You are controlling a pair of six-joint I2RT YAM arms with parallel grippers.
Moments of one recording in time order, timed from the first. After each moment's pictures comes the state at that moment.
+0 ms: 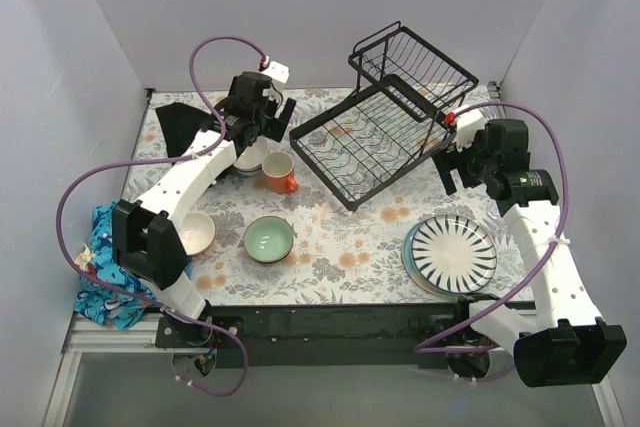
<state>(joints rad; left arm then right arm) -0.44 1.65 1.52 -0.45 -0.34 0.18 0.10 1.05 1.09 -0.72 -0.11 -0.41</state>
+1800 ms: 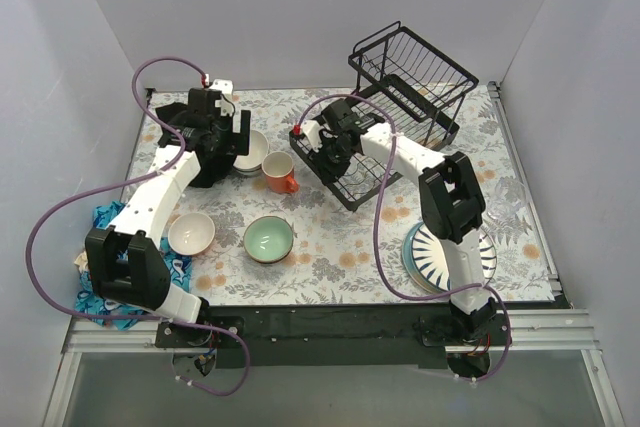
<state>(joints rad) -0.21 1.48 1.33 -0.57 -0.17 -0.04 0.65 2.13 1.79 -0.74 -0.37 -0.37</state>
